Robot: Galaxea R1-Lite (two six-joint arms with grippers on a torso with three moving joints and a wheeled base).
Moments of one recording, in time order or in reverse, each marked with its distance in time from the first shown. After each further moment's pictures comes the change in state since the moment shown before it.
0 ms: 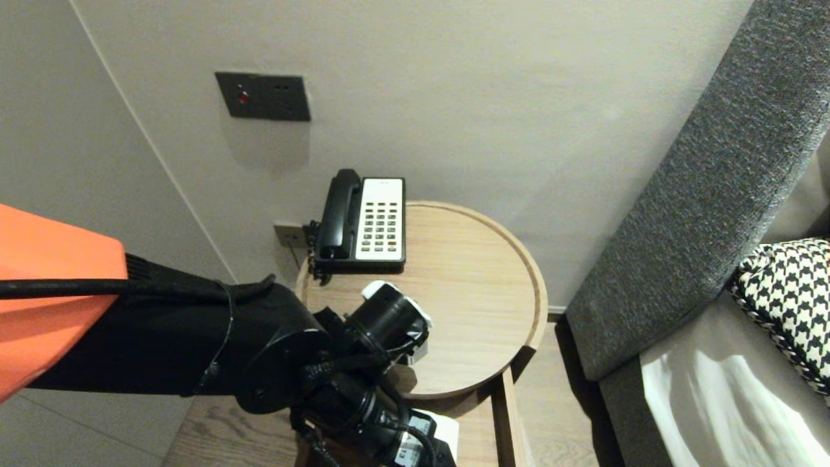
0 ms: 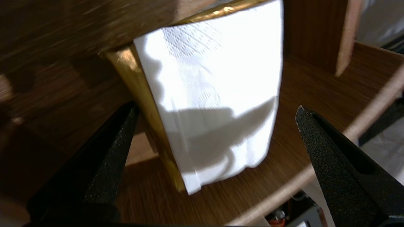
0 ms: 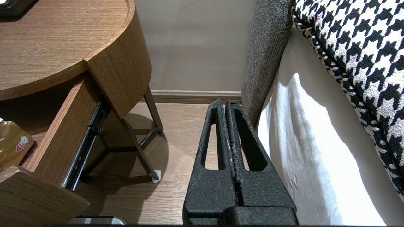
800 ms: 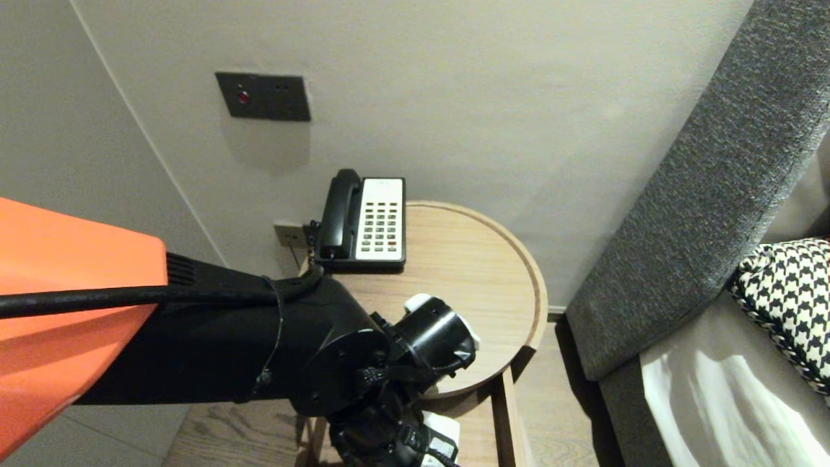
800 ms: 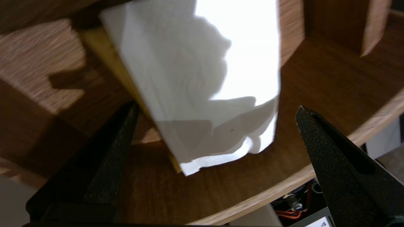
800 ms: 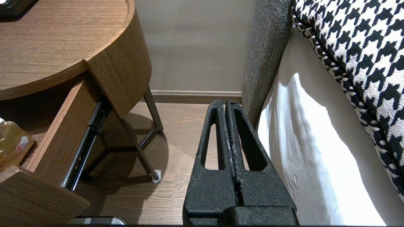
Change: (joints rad) left arm -0.098 0.073 -0.177 0.224 0.137 0.010; right arm 0.000 0.000 0.000 0.000 0.000 0.000
